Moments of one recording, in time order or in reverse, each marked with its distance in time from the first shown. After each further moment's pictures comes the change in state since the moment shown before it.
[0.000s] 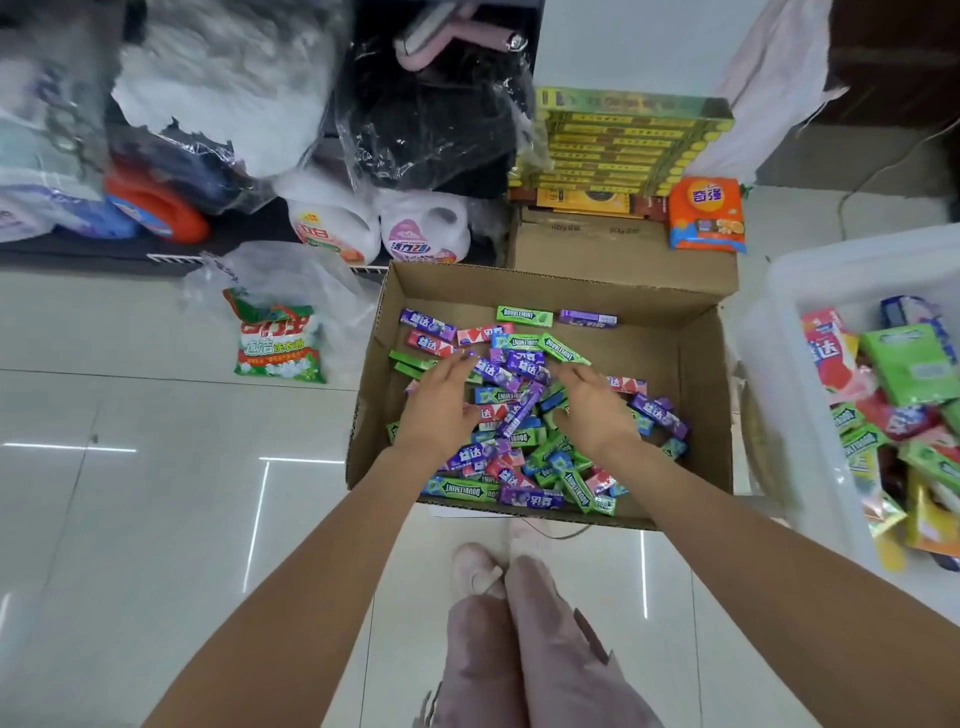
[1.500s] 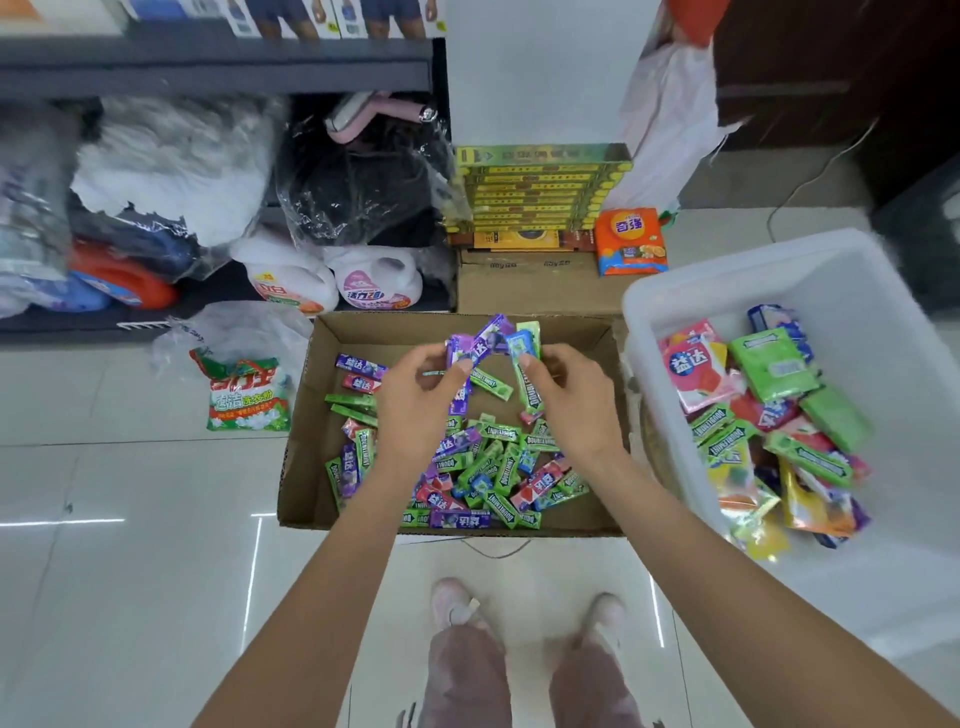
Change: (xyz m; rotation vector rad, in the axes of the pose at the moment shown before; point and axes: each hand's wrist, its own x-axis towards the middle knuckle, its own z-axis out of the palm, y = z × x) left_hand -0.027 0.123 -0.032 -0.747 0.390 0.026; right_hand -0.062 0.017 -0.090 0.740 0.448 0.031
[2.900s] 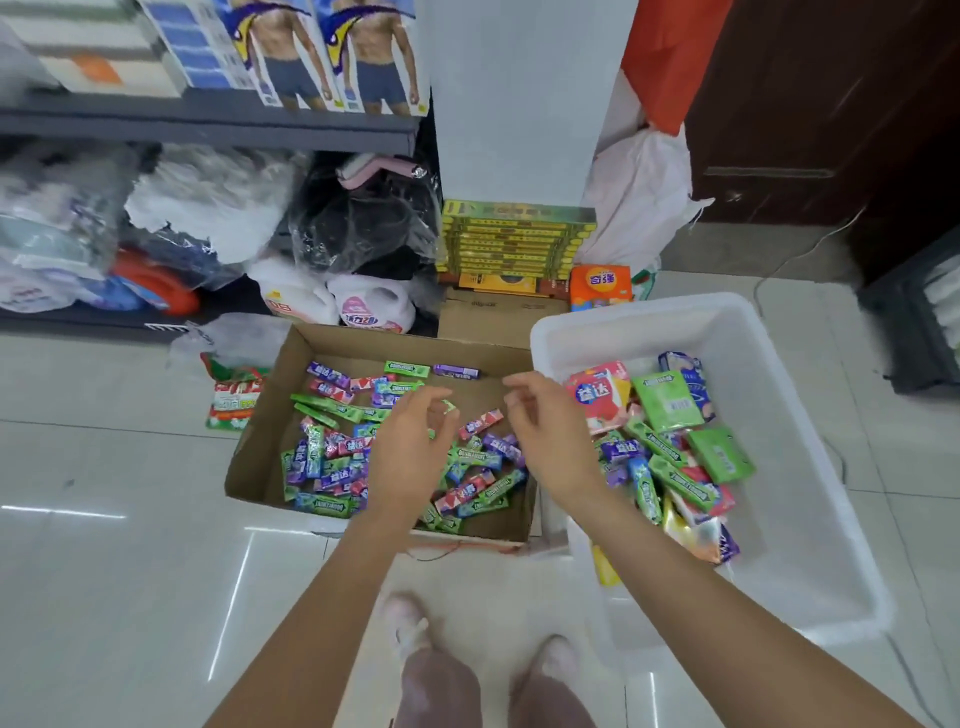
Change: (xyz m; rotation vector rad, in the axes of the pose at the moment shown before) left_hand -0.080 0.048 0.073 0.450 0.065 0.094; right_hand -0.027 0.019 -0.106 -0.130 -0.148 -0.228
